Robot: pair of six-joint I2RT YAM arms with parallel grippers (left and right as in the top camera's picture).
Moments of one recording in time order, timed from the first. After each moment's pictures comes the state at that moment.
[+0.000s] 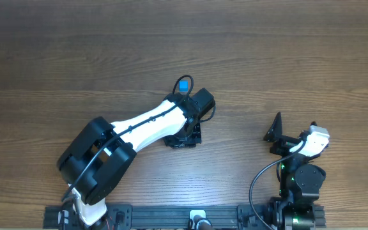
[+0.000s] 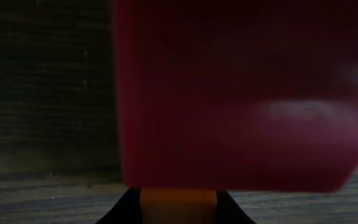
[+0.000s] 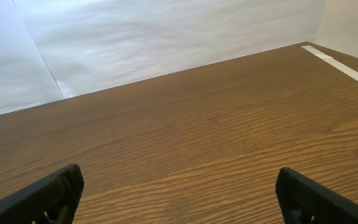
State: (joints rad) left arm -0.81 1.94 1.22 -0.88 0.10 -0.87; right arm -0.07 0.01 0.04 -0.14 0.13 0.18
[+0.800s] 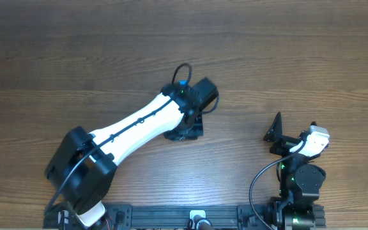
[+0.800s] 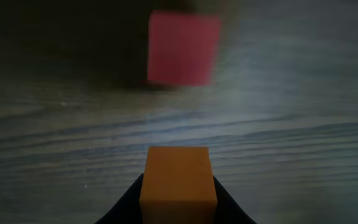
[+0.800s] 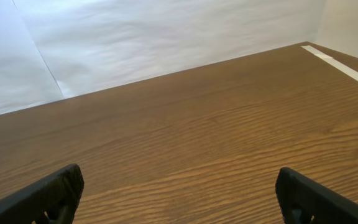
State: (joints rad) left arm -0.81 1.85 1.39 -1.07 0.05 -0.87; right arm -0.07 0.01 0.04 -0.14 0.13 0.18
